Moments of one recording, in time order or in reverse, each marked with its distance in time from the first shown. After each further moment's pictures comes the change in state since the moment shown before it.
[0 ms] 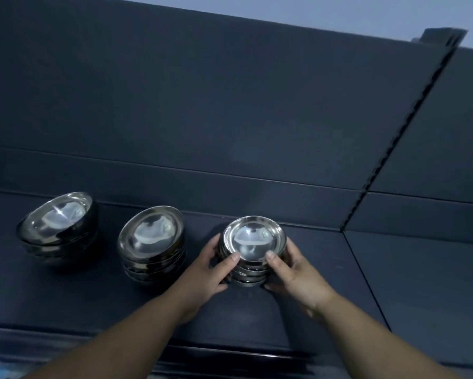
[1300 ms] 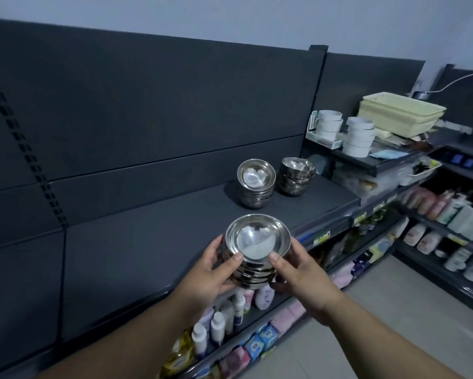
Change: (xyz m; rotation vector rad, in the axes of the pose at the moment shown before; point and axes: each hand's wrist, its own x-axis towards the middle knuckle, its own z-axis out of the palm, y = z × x) left_hand -0.026 -0.053 0.583 -0.019 -0.590 -0.033; right_hand -0.358 0.056 -0.472 0.100 0.591 -0.088
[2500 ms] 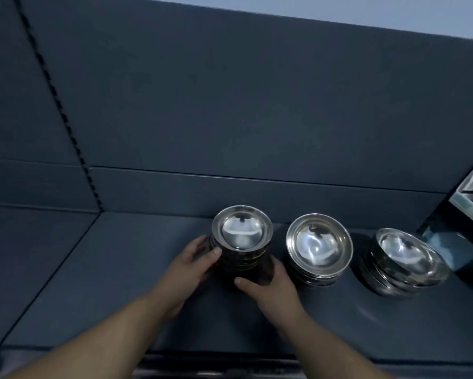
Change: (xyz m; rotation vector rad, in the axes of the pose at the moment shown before) left_hand 0.156 0.019 -0.054 0.043 0.748 -0.012; right_hand 0.268 0.037 0.016 -0.304 -0.301 0.064
